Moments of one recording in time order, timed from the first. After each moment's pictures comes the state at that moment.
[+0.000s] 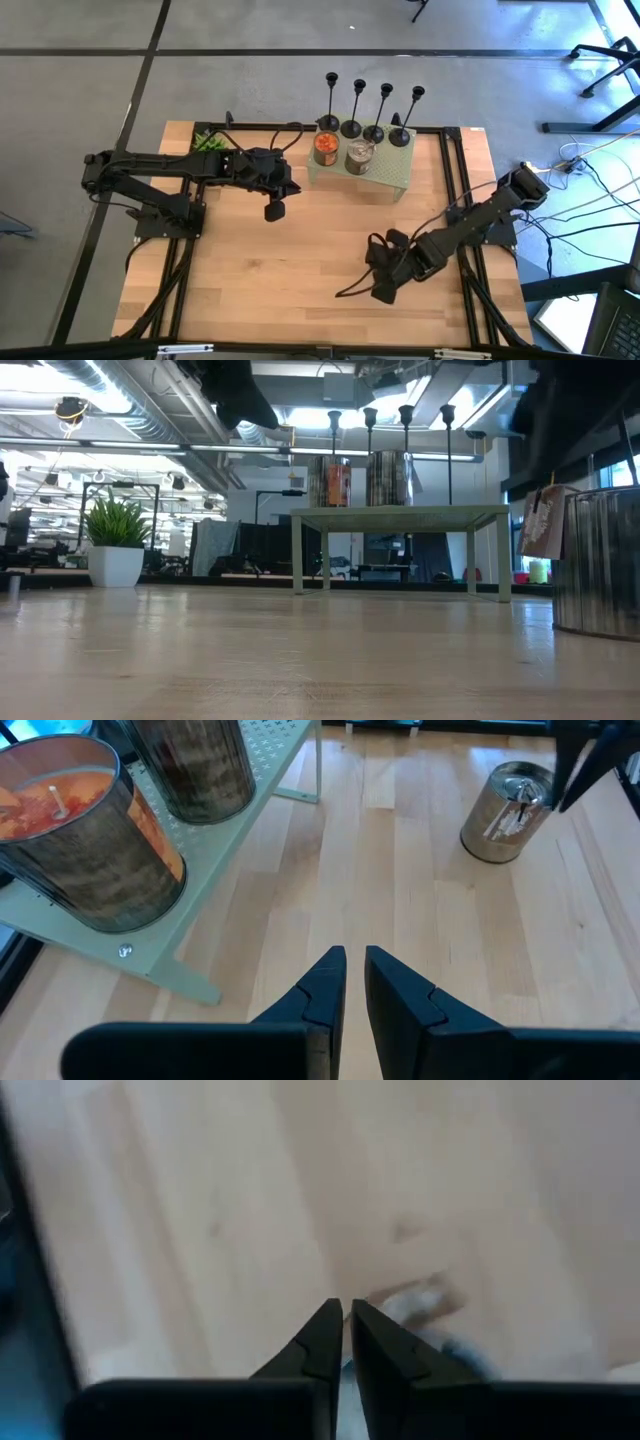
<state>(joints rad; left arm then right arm) 0.09 1.23 1.04 -0.45 -0.03 -0.02 0.59 1.62 1.18 -0.82 0.23 0.89</state>
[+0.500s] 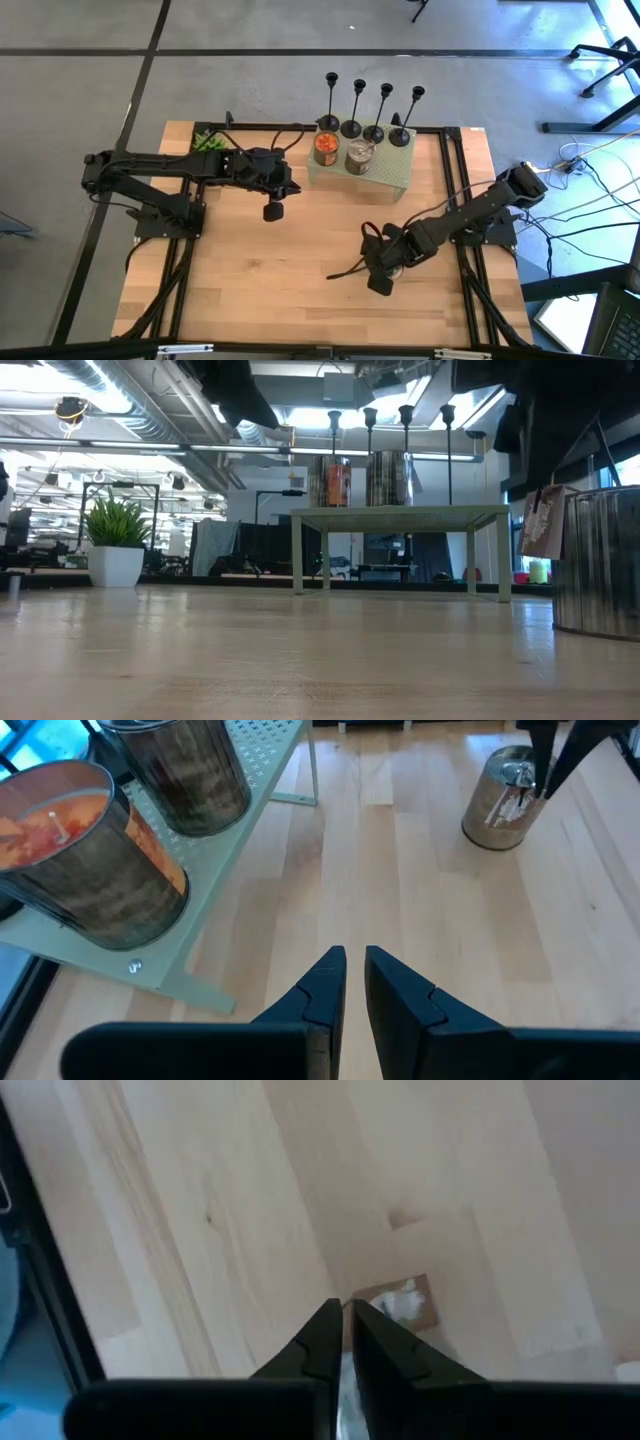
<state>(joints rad) 0.09 1.23 1.04 -0.45 -0.03 0.06 0.49 1.62 1.18 -0.83 0.07 0.82</state>
